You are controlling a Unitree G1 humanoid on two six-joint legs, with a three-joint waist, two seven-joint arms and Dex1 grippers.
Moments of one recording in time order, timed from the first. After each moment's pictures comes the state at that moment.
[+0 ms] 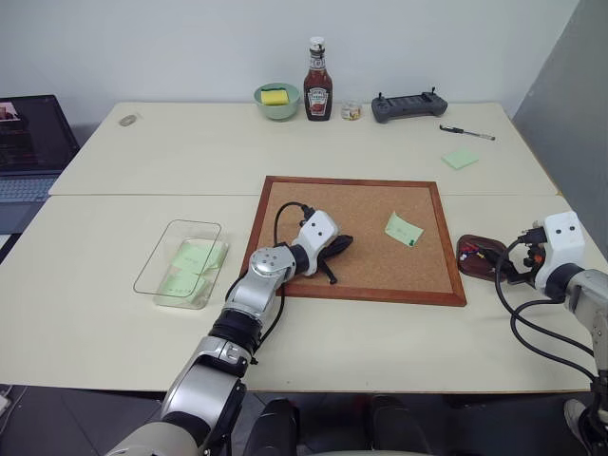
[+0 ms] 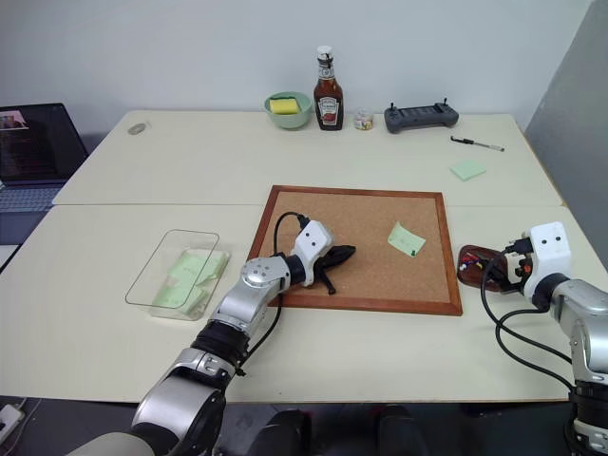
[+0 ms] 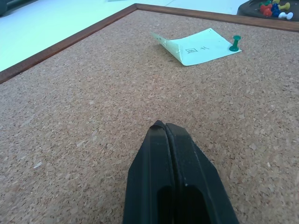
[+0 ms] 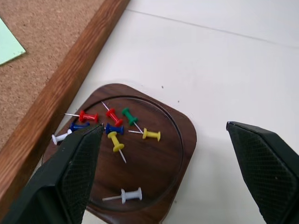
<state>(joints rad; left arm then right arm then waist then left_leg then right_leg) -0.64 0.15 -0.22 0.57 0.01 0.01 -0.71 -0.18 -0.69 -0.33 -0.11 0.27 0.75 0.49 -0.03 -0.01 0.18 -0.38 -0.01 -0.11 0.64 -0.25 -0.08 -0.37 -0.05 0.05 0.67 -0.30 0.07</state>
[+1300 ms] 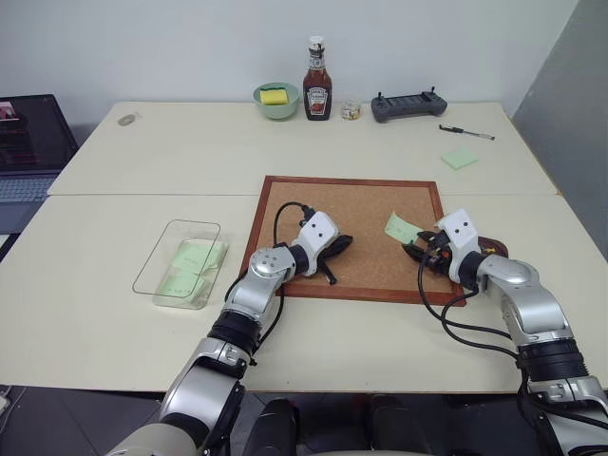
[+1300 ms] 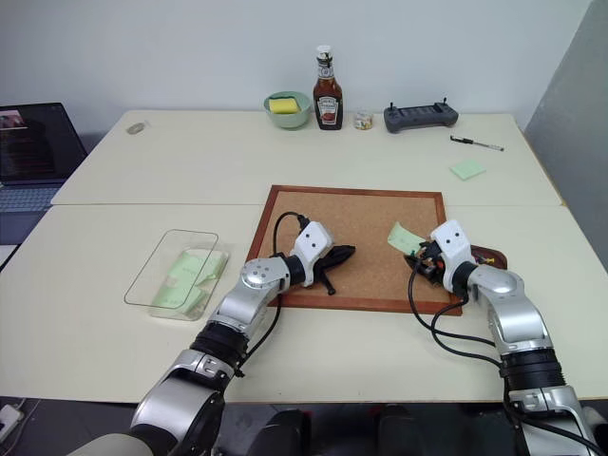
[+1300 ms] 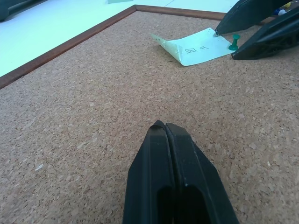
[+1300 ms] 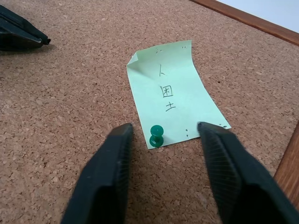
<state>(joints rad) -0.63 0.16 -0.22 0.55 0.02 -0.01 -0.71 -0.38 -0.53 0.02 0.12 0.18 0.39 0.65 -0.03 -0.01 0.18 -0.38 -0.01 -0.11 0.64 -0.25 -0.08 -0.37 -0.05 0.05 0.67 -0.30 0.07</state>
